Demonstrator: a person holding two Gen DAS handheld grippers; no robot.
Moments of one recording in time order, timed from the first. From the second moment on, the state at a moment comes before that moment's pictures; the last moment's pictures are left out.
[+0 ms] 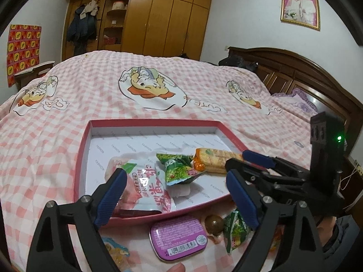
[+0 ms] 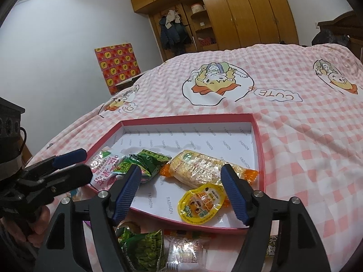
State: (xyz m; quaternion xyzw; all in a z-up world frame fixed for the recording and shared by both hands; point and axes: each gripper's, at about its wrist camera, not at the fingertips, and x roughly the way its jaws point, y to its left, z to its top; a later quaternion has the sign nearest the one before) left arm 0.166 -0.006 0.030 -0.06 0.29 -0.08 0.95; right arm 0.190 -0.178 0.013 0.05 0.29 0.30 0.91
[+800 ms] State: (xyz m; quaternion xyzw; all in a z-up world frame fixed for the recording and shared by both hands) left arm 0.128 0.013 0.046 -0.07 0.31 -0.01 0.95; right arm 0.147 -0.191 0.047 0.07 0.27 0.32 0.91
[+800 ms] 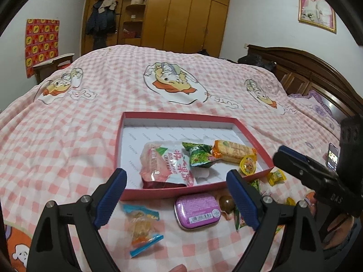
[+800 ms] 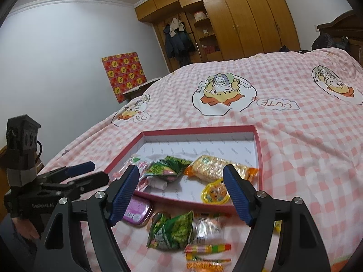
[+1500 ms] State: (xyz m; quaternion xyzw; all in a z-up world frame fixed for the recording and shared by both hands) left arm 0.104 0.034 0.031 -0.07 0.35 0.03 0.93; right arm 0.129 -0.203 0.037 0.08 0.29 0.31 0.90
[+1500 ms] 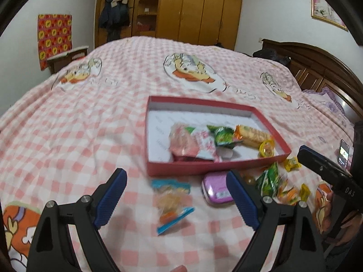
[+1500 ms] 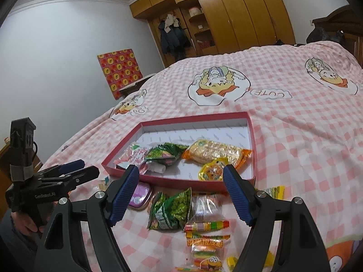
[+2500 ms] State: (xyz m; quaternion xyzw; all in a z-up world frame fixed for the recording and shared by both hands) left arm 0.081 0.034 0.007 -0.11 0.37 0.03 0.92; right arm 0.086 -0.199 0.001 -0.02 0.37 0.21 0.90
